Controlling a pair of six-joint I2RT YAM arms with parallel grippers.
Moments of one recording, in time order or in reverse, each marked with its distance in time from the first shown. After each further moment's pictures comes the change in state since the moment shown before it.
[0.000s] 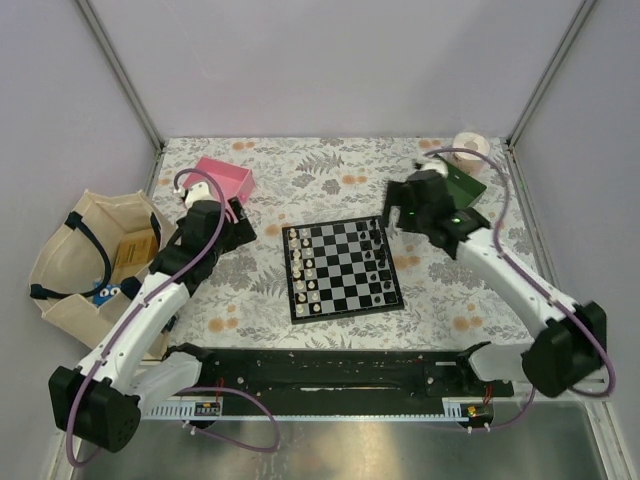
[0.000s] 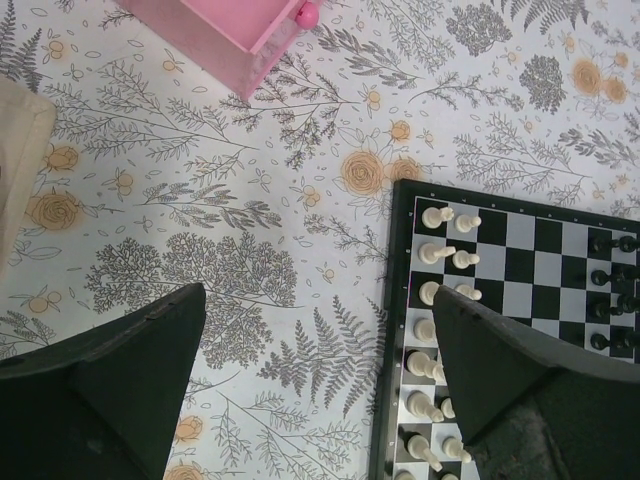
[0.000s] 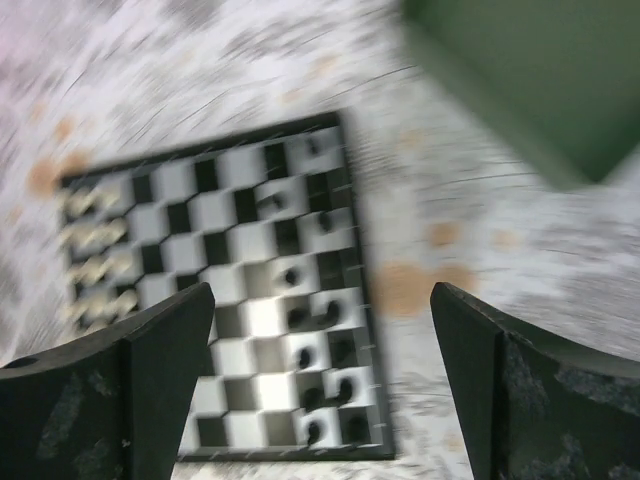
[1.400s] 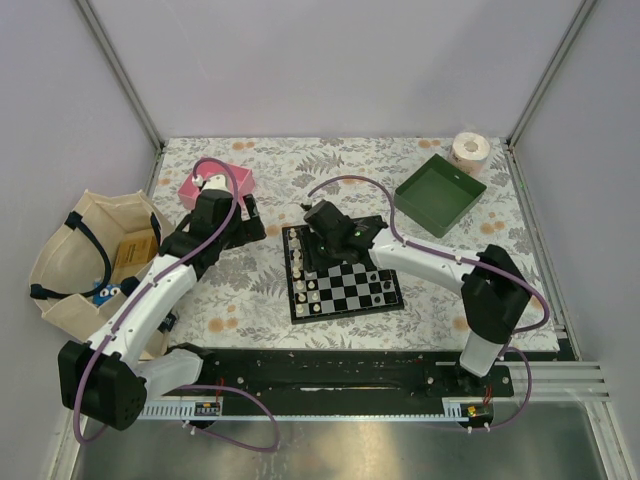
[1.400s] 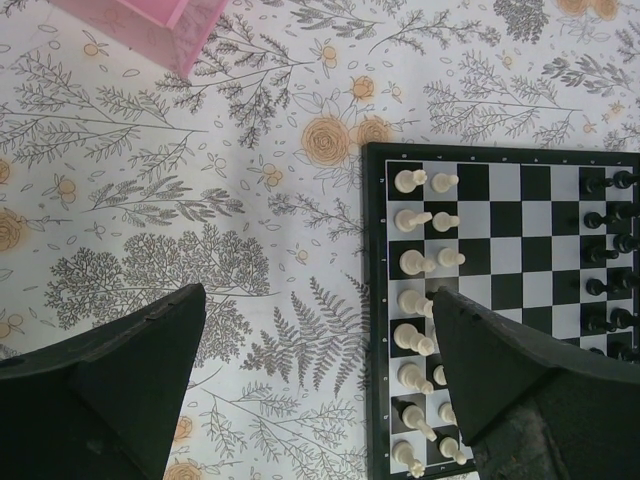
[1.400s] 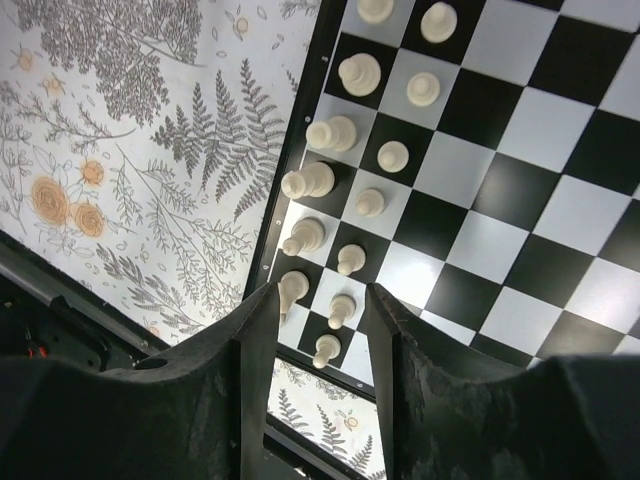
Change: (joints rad) left arm 0.001 0.119 0.074 -0.012 0.129 0.069; right arm 0.348 0.367 0.165 0.040 -0.187 0.059
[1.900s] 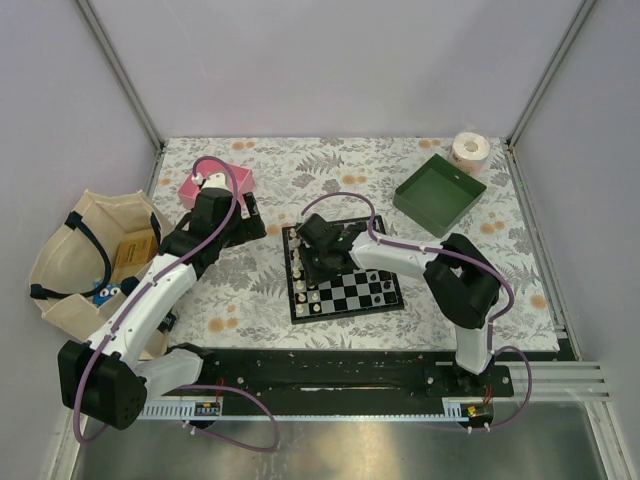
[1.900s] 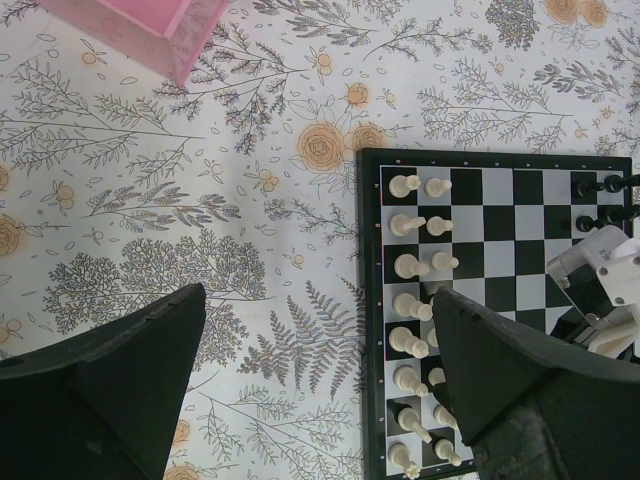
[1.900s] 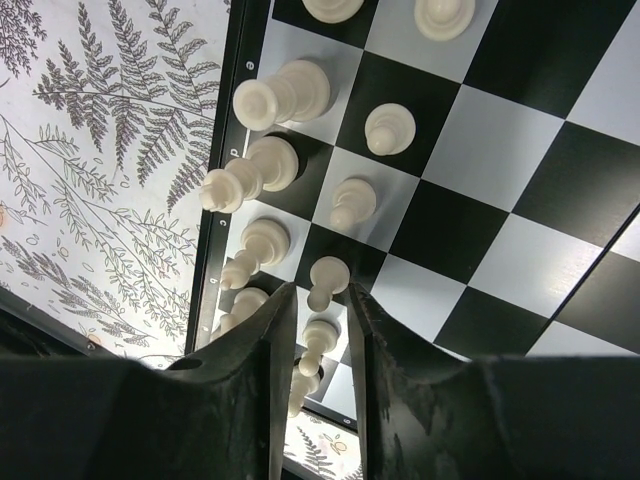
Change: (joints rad) left arm 0.000 0.003 0.009 0.000 0.002 0.000; right arm 0.000 0.160 0.002 0.000 -0.058 0.013
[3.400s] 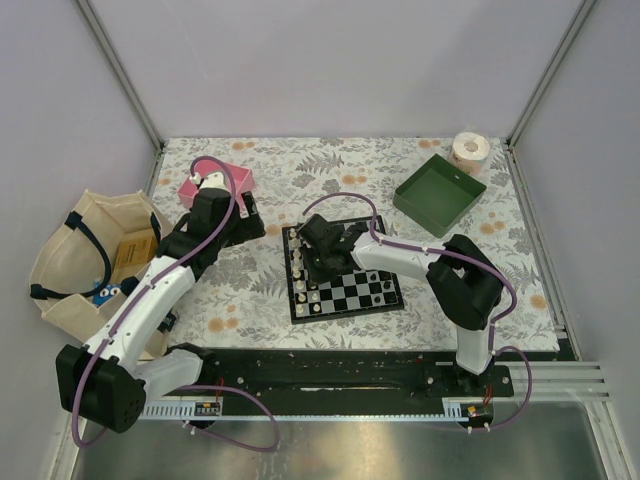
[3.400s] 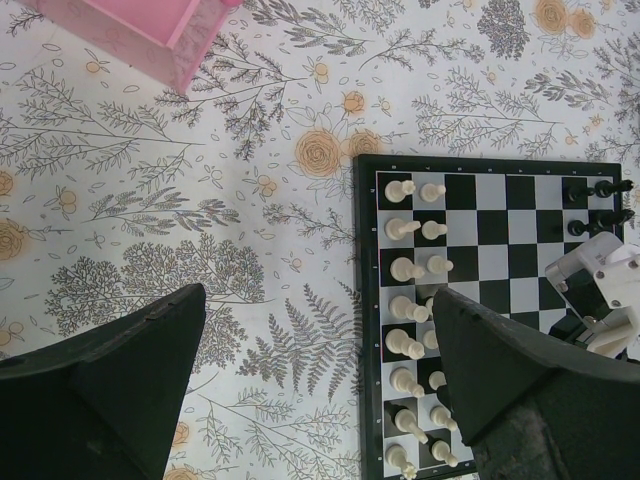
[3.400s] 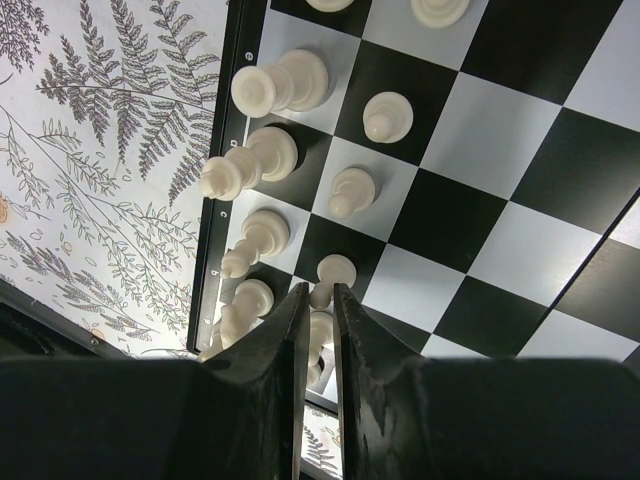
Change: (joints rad) left arm 0.000 -0.018 0.000 0.003 -0.004 0.000; right arm 0.000 -0.017 -0.014 0.000 -0.002 0.007
